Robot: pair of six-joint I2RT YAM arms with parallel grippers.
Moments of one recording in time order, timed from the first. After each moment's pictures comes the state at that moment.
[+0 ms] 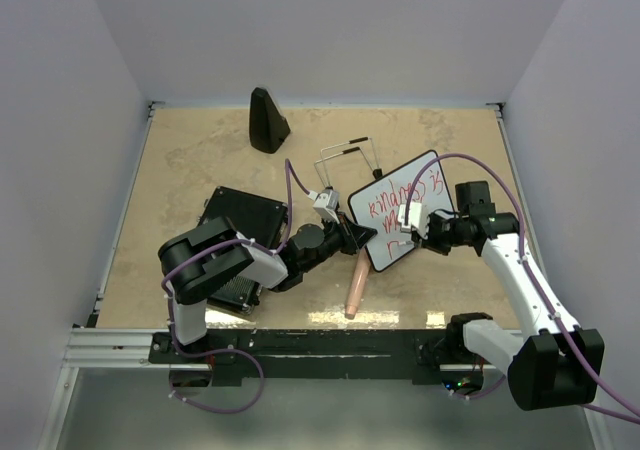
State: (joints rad) left arm -1.00 1.87 0.67 1.12 -0.11 -0.83; right arm 0.10 1.05 0.80 -0.84 -0.59 -1.18
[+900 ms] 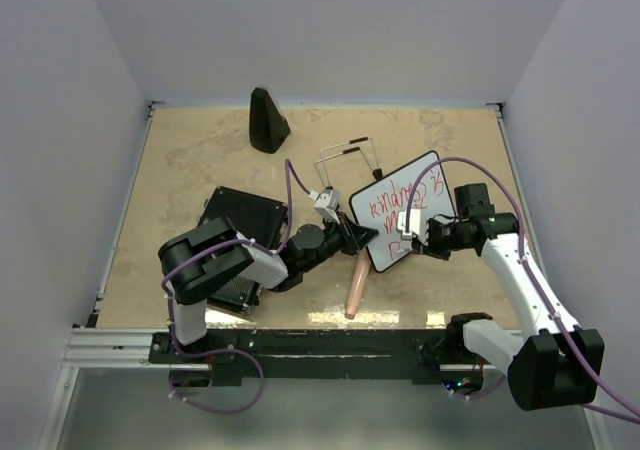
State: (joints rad) left arm -1.00 1.87 0.67 1.14 -0.10 -0.83; right arm 0.10 1.05 0.80 -0.92 -0.63 -1.26
